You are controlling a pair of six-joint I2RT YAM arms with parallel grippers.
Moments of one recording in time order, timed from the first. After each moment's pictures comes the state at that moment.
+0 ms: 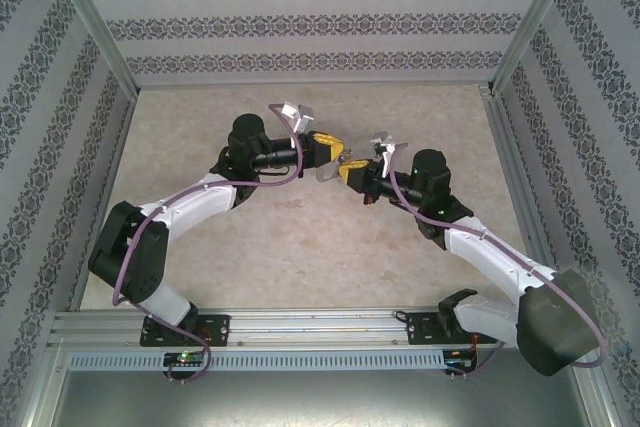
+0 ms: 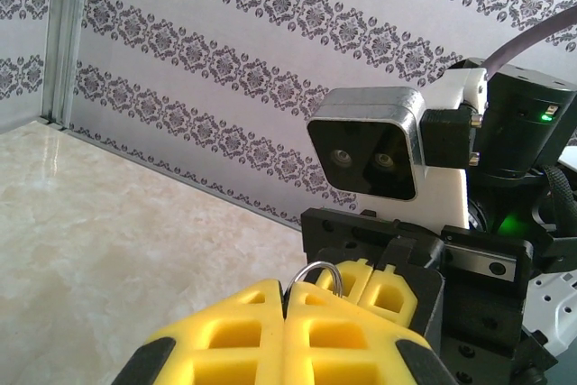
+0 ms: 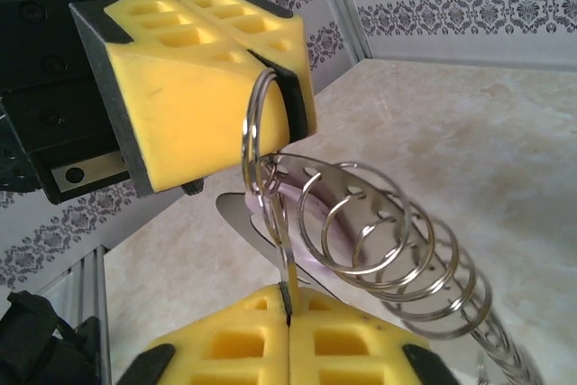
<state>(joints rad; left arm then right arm) -0.50 1.58 1.02 0.59 0.87 -0.36 0.42 1.14 0.63 0.35 -0.67 0.36</state>
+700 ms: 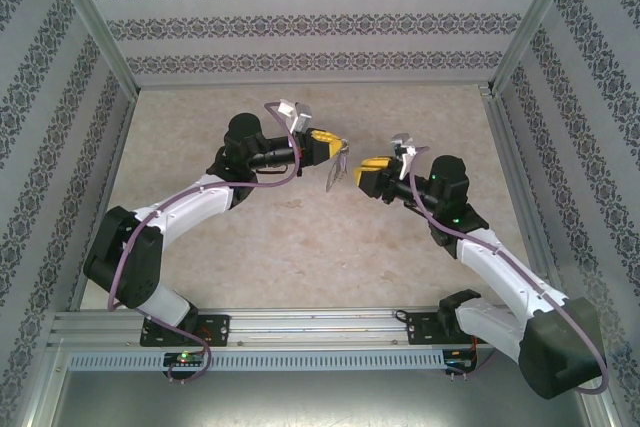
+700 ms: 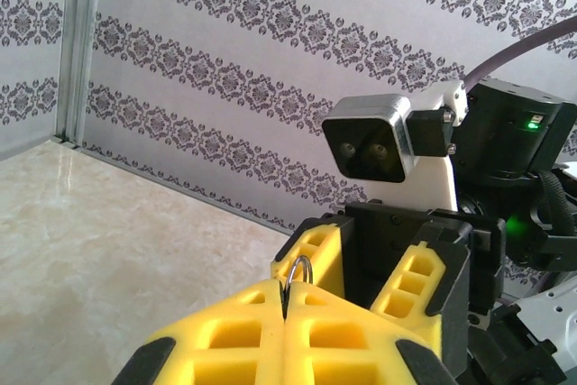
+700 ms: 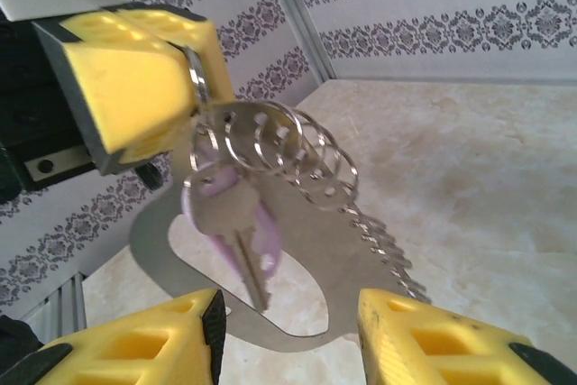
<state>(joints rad) -0.50 1.55 1.02 0.58 0.84 -0.34 0.33 1.02 0.57 0.32 -0.67 0.40</state>
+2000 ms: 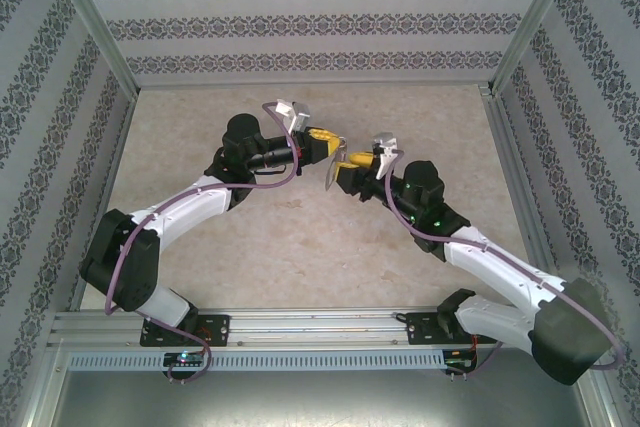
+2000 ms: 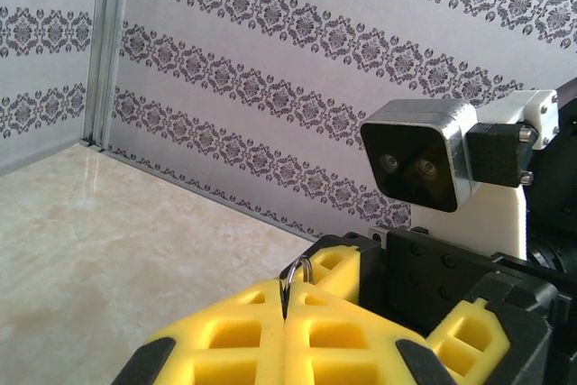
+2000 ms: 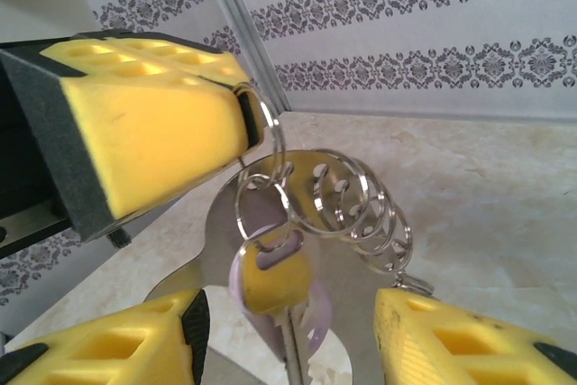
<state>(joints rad) -0.50 1.53 1.01 0.56 0.79 -0.32 0.57 1.07 0.62 0.35 -0.26 0.38</state>
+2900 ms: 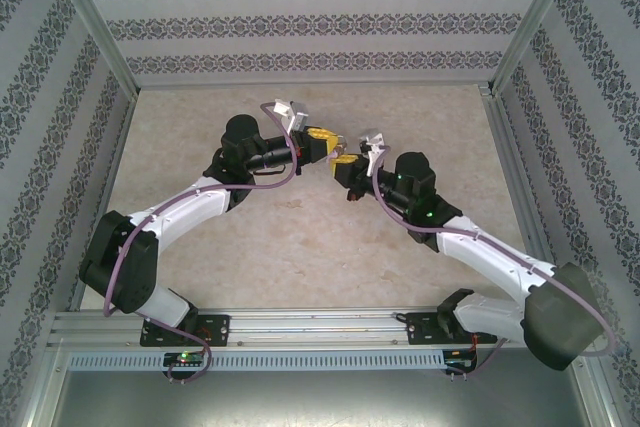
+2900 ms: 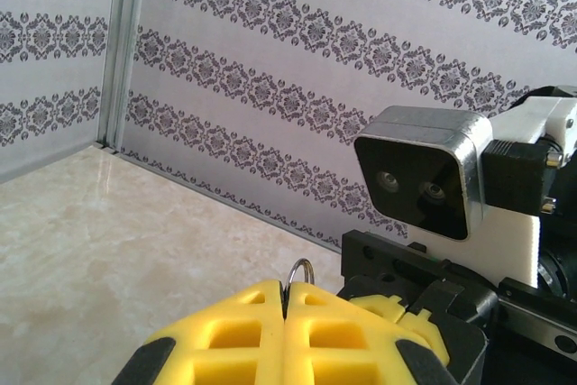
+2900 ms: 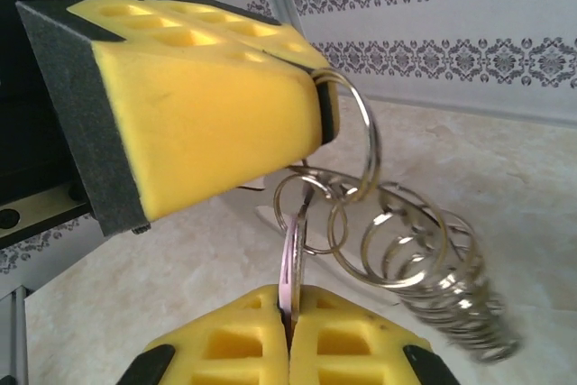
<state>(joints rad) -0.50 1.52 1.00 0.56 0.76 -0.32 0.58 1.17 0.68 0.35 -0.37 0.31</state>
